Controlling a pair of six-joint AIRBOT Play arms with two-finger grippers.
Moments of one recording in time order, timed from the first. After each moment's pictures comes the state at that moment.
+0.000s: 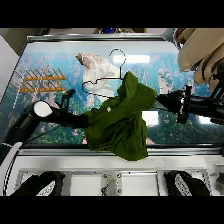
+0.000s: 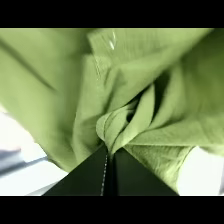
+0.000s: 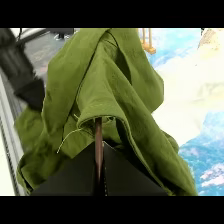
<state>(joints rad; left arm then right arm) -0.19 -1.04 0.90 1.06 -1.21 -1.59 -0.31 -0.84 0.89 -0.23 1.45 0.24</state>
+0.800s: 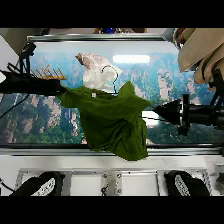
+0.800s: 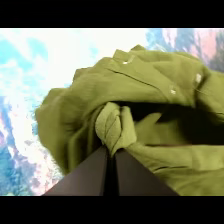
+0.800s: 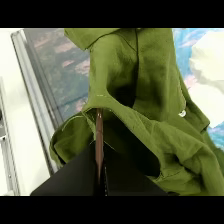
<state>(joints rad) 0.00 -1.15 1.40 1.11 -1.36 -1.45 -0.27 -0.77 0.89 -0.32 1.54 0.36</state>
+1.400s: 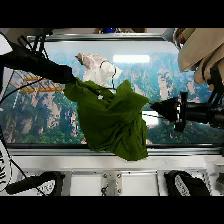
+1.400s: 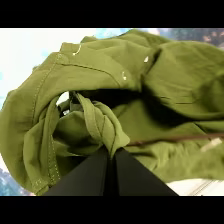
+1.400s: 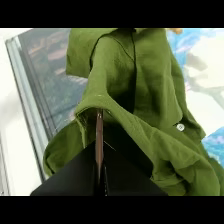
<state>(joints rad) -0.13 -1.36 1.84 1.10 -1.61 -1.44 -0.23 -0.77 0.89 -0.29 1.45 0.37</state>
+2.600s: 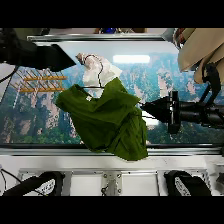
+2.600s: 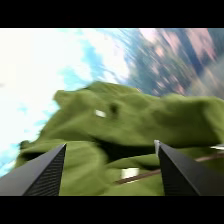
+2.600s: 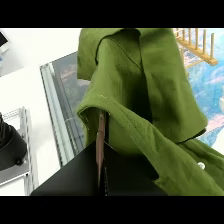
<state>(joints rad) -0.03 -1.24 1.89 0.97 -1.56 -1.48 -0.08 -0.77 0.89 -0.18 1.39 0.40</state>
